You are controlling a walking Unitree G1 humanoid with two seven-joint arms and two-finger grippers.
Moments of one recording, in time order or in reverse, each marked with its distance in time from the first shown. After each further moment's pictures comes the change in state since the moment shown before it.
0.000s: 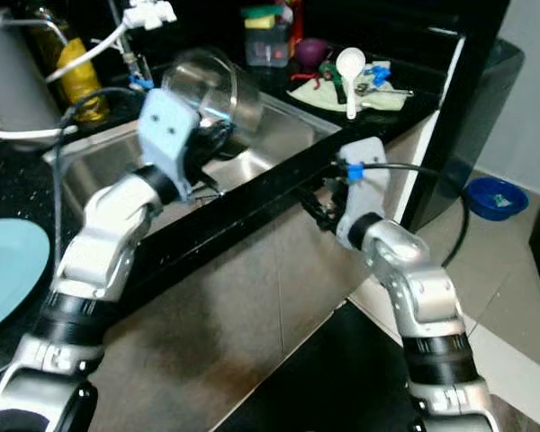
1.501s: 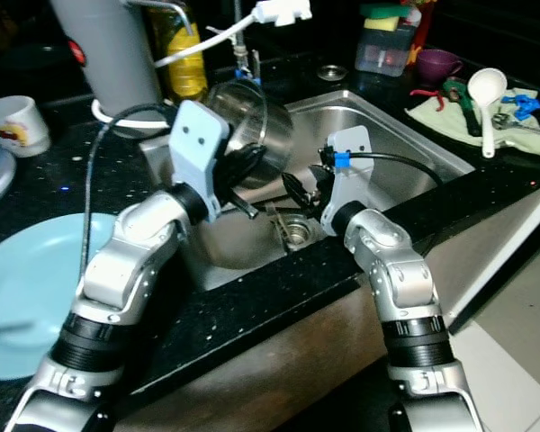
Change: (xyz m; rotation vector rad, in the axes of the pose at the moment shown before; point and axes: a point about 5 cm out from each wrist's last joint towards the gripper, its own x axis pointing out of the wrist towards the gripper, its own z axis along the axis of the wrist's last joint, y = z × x) left arm 0.006 -0.047 0.012 -0.152 0.037 -0.162; right arm 0.015 0.008 0.004 0.009 -0.040 0.026
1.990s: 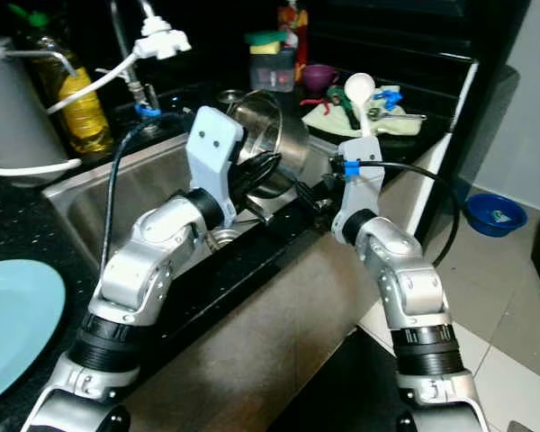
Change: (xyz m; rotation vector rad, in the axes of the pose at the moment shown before) left arm 0.008 0.004 -0.006 -0.100 0.024 0.073; right arm -0.003 -0.004 -0.005 0.006 0.012 -0.018
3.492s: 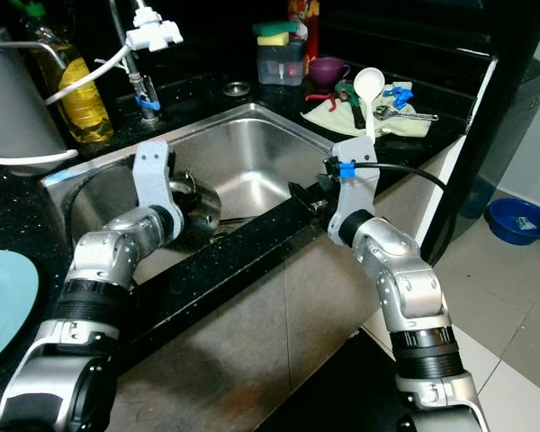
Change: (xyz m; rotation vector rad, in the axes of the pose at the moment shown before) left arm -0.028 0.086 -0.096 -0.371 0.582 0.441; right arm -0.003 0.000 0.002 -0.019 0.003 0.016
